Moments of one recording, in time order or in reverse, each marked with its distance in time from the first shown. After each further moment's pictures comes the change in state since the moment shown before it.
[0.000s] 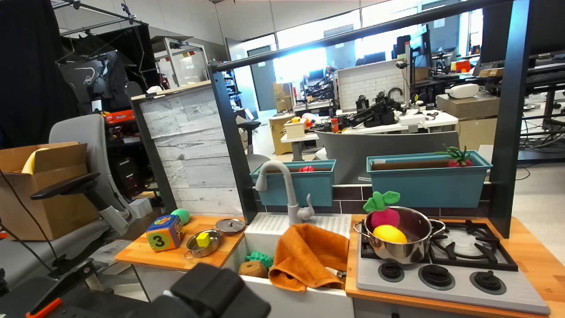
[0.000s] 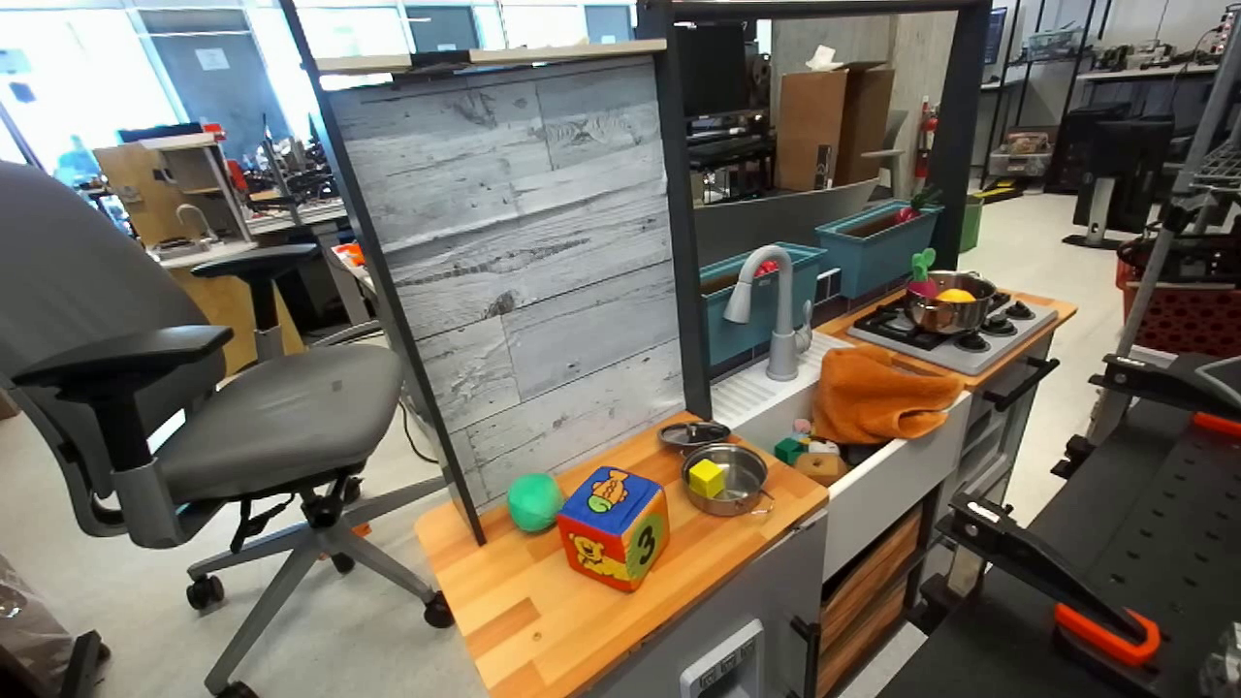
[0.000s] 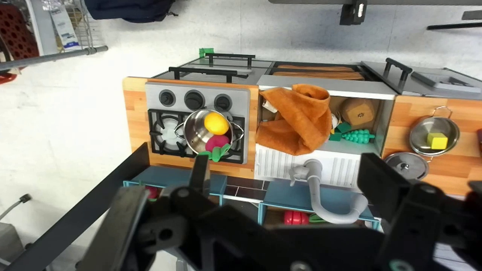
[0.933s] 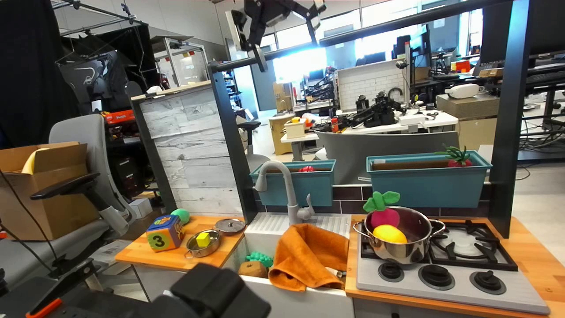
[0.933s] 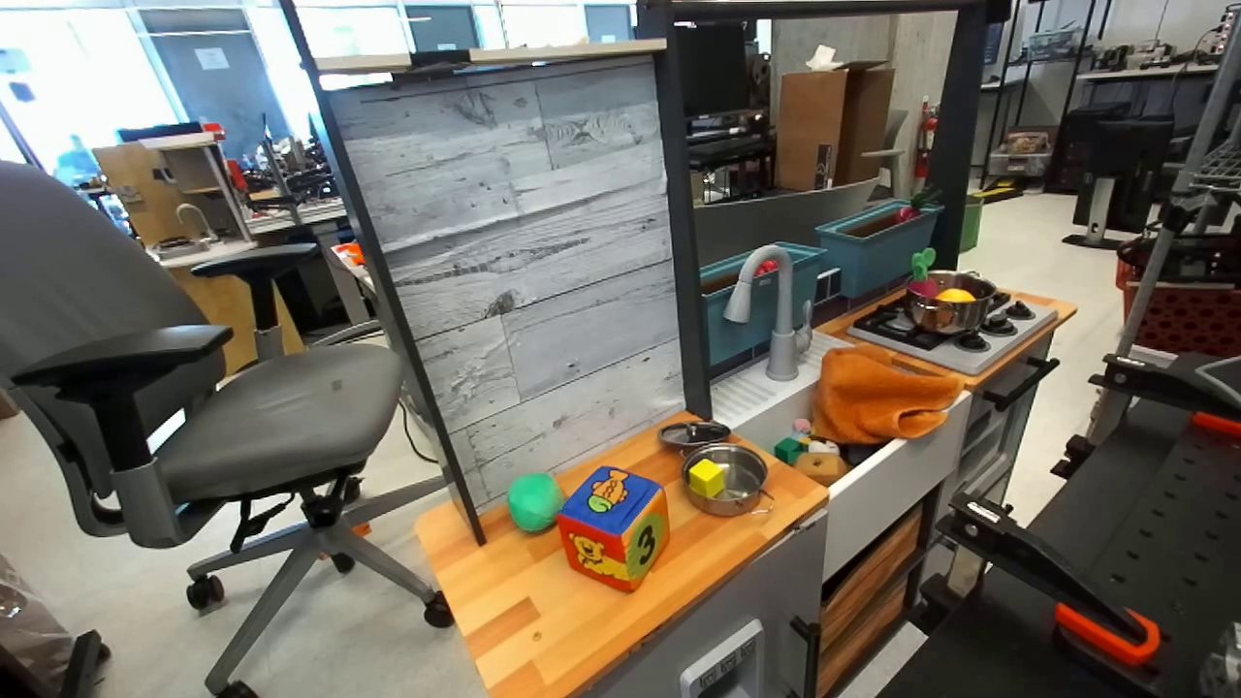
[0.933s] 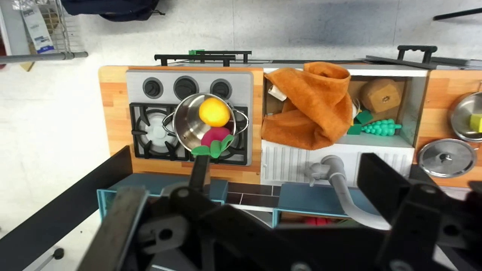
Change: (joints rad) arm -0.010 0.489 -0.026 0.315 0.102 0.081 -0.032
